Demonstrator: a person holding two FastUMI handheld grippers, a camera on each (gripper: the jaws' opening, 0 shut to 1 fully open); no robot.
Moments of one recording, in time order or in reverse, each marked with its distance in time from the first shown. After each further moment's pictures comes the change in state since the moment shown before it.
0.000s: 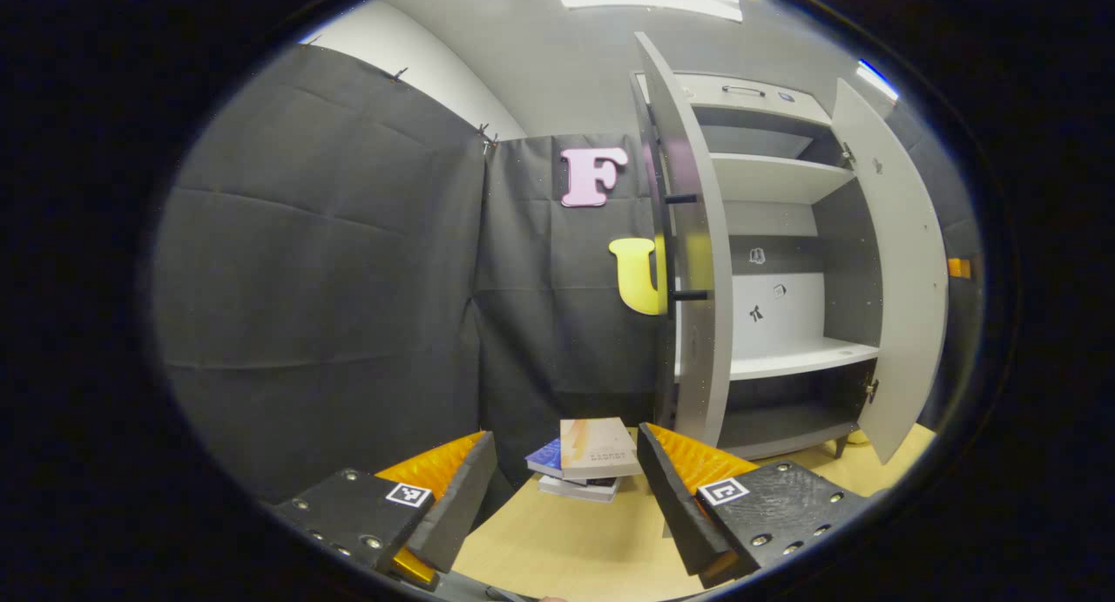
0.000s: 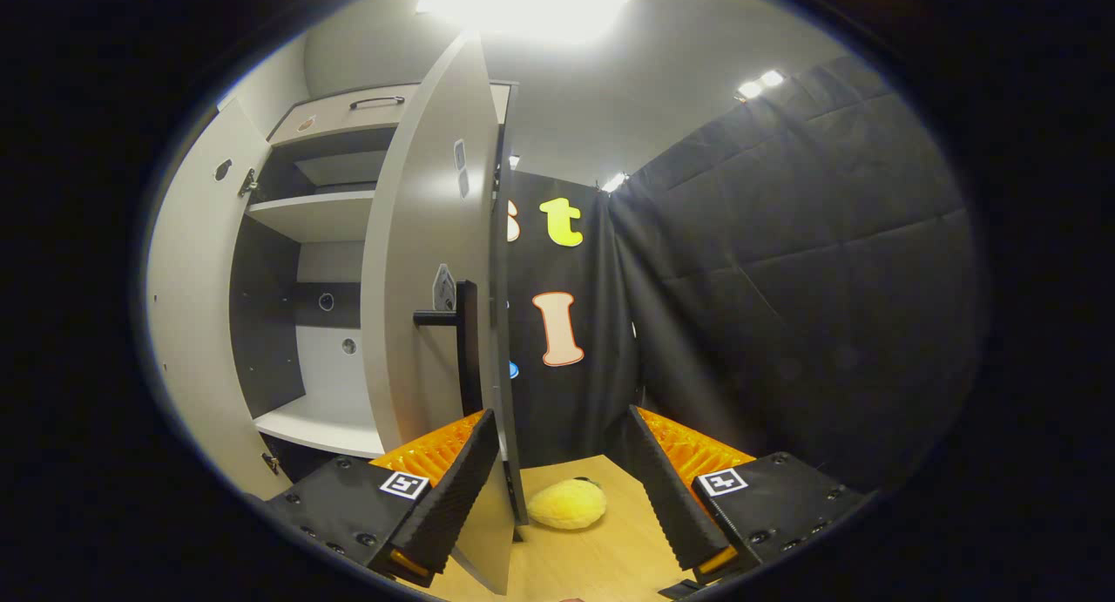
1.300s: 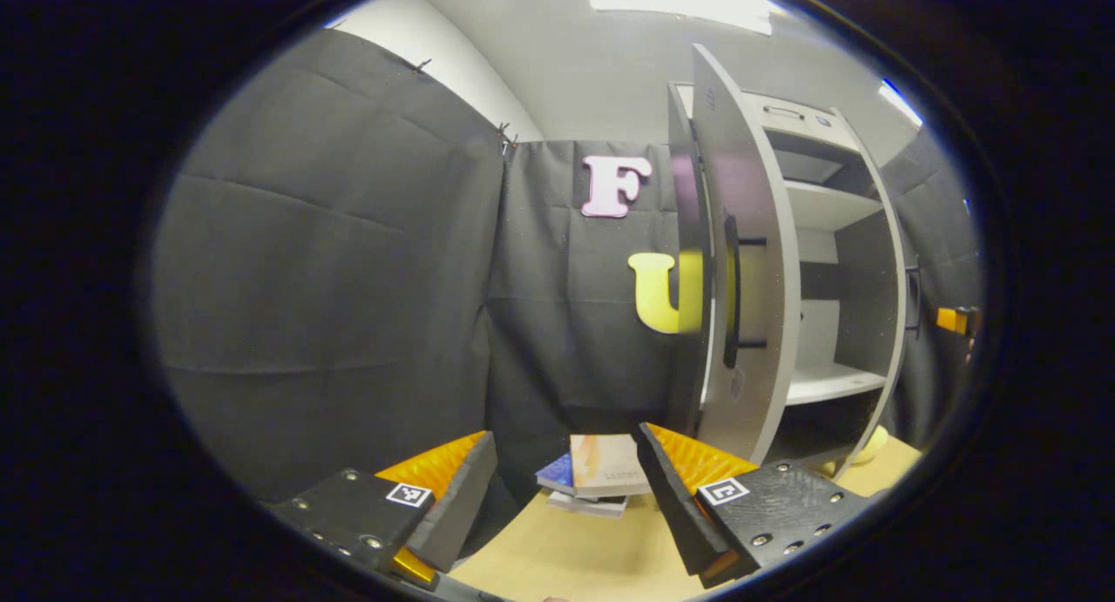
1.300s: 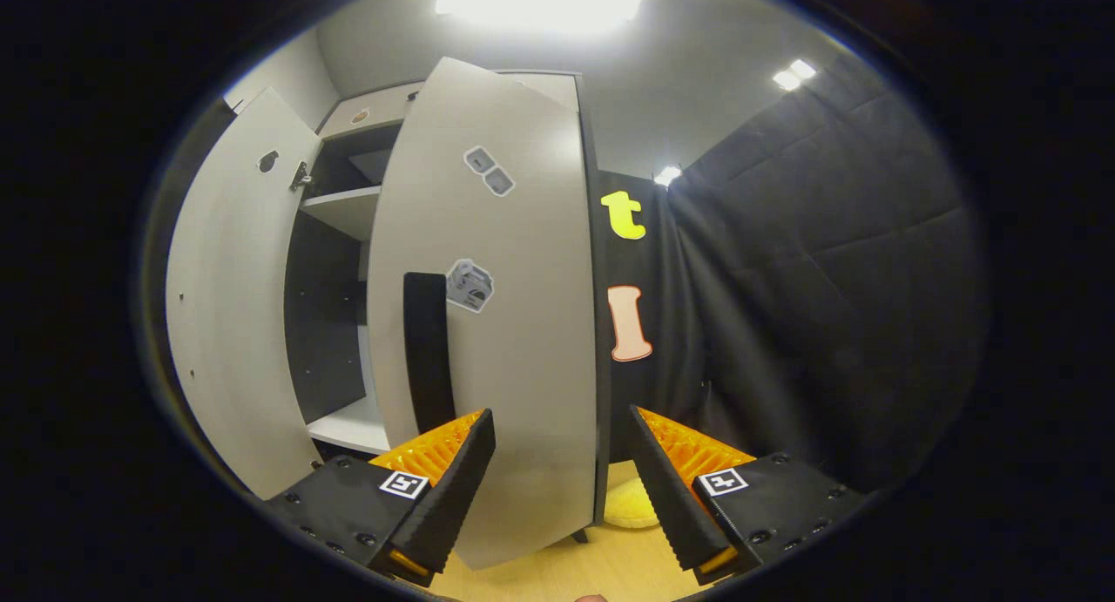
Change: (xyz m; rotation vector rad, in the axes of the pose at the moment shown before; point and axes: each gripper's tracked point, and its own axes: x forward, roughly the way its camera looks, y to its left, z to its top) left arm 0.042 0.044 0.053 -0.067 -0.026 -0.005; right arm 0.005 0.055 -0.019 0.008 0.011 0.155
